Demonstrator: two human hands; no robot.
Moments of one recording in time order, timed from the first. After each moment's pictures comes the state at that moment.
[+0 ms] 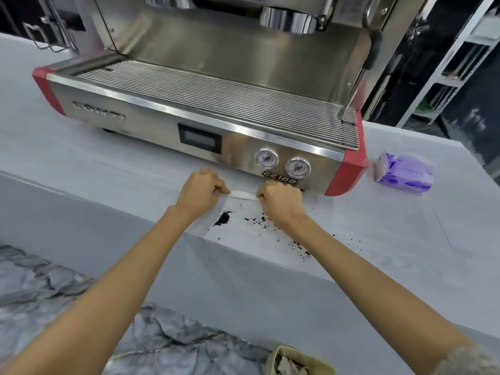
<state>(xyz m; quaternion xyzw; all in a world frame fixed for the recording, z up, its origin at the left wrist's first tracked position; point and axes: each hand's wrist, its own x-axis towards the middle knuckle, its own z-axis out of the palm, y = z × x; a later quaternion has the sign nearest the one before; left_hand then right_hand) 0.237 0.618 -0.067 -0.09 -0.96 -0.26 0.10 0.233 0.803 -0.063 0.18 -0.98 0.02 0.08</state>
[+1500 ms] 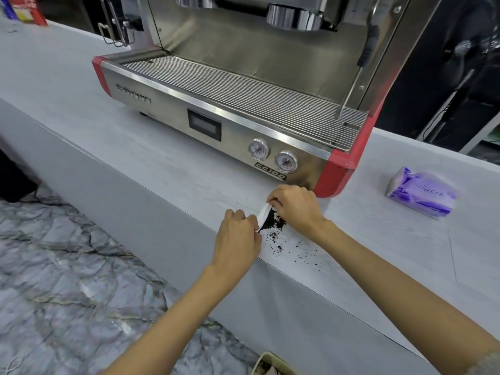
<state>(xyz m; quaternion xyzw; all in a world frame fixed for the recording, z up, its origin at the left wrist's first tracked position) 0.344 0.773 -0.073 0.10 -0.96 -0.23 0.12 0.229 0.880 -0.064 0.33 -0.93 0.11 0.05</state>
